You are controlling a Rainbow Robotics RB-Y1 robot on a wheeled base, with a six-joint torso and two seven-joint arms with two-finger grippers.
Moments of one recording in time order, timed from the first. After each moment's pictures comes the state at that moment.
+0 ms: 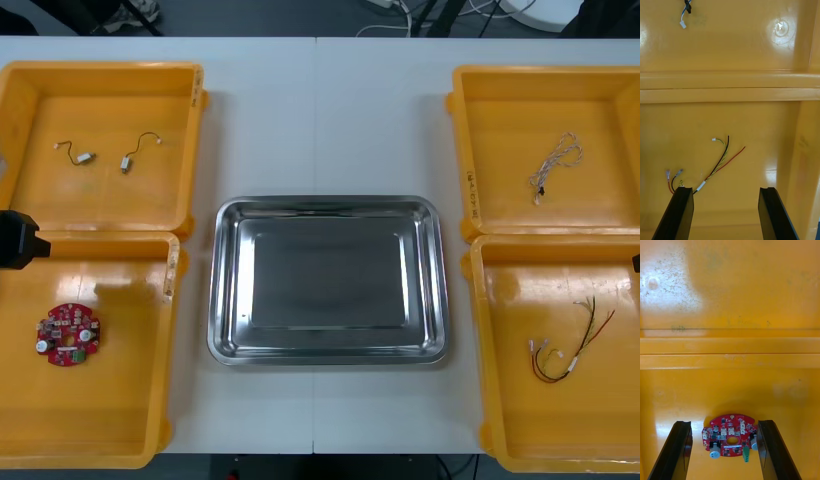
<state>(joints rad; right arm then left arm) -0.11 -0.96 -0.25 -2.10 -0.95 1.73 1.24 -0.15 0.84 0.24 -2.00 0.85 1.64 -1.37</state>
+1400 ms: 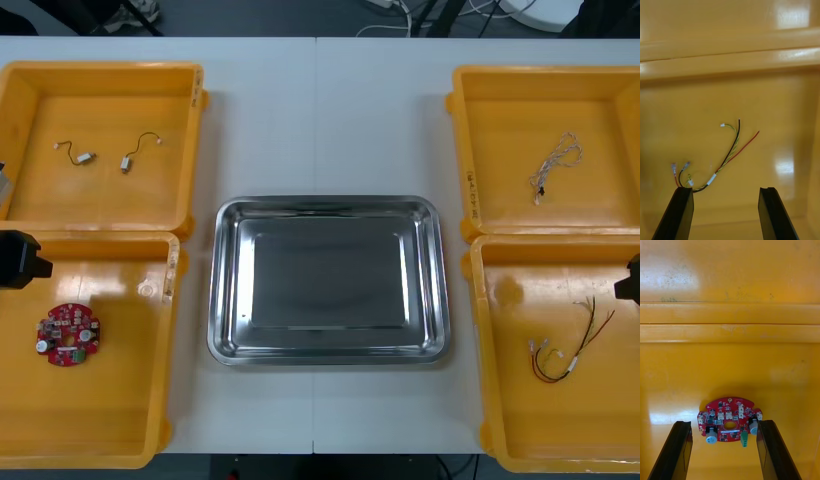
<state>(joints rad) -0.03 -0.84 -0.25 -2.17 -0.86 1.75 1.19 -0.11 0.84 0.24 -2.00 0.88 1.66 -1.37</state>
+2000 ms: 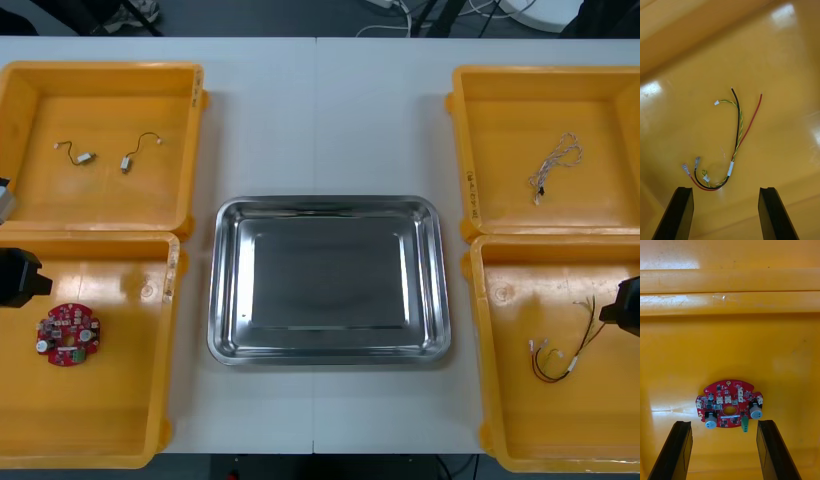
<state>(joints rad) 0.09 -0.76 -0.26 -2.21 -0.82 1.69 0.87 -0.05 0.84 0.24 -2.07 0.88 1.68 -1.37</state>
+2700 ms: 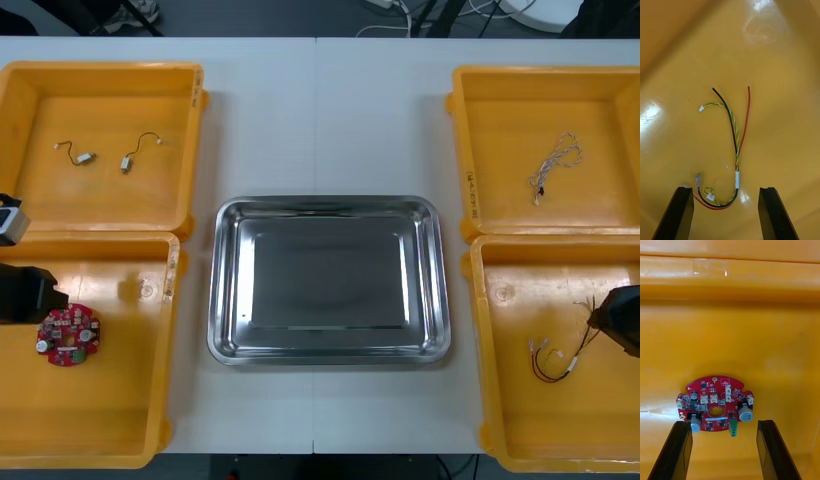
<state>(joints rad) 0.13 -0.60 -0.25 -2.21 -0.64 1.63 0.74 0.02 0.76 0.24 -2.09 0.85 1.62 -1.37</state>
